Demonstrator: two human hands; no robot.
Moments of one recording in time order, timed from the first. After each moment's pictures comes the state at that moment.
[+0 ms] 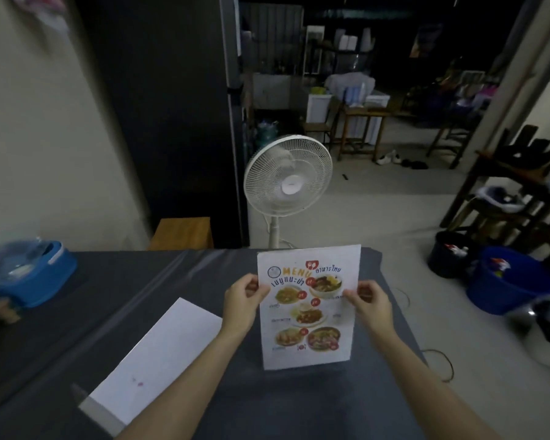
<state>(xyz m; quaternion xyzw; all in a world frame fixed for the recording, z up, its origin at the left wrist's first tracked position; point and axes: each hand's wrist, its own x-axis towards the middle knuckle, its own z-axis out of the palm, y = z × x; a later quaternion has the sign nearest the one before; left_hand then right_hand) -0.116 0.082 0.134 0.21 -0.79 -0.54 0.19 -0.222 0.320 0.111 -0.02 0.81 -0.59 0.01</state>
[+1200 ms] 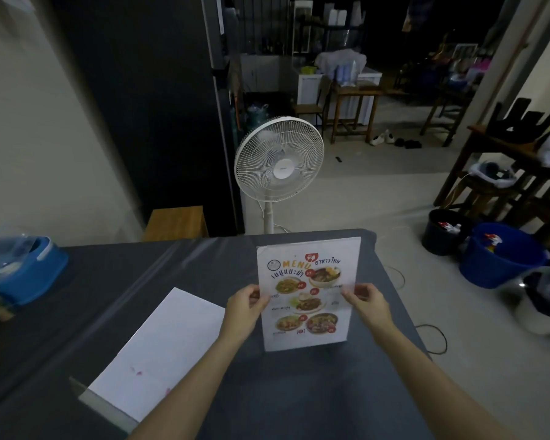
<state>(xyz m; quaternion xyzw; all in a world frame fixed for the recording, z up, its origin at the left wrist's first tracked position) -0.104 0.095 0.101 0.20 -0.85 -0.47 0.09 -0.202 0.335 0.099 0.02 0.83 -0.56 0.10</state>
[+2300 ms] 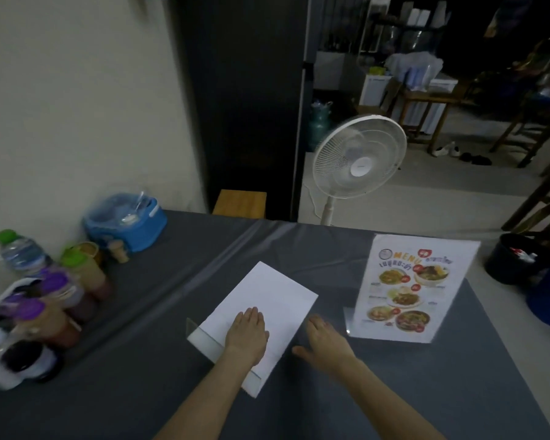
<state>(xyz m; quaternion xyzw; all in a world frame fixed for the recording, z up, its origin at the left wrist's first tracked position) 0.051 -0.049 0.038 0.14 -0.97 0.04 -0.21 -0.030 0.119 0.066 -0.36 0.91 -0.08 0.20</state>
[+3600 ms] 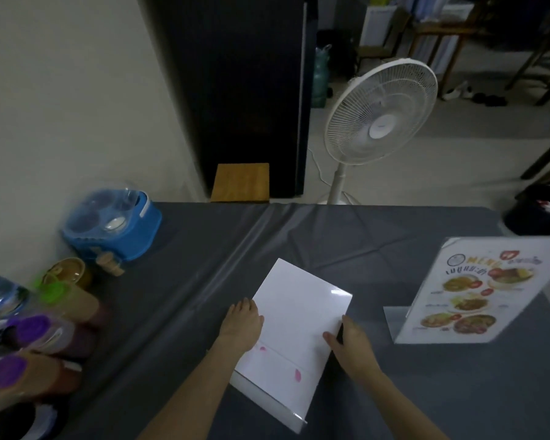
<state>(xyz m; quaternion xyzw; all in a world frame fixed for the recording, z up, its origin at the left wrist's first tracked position) 0.006 -0.169 -0.003 0.11 -0.97 0.01 -0.24 -0.061 0.059 0.004 -0.08 0.91 -0.31 0.25</state>
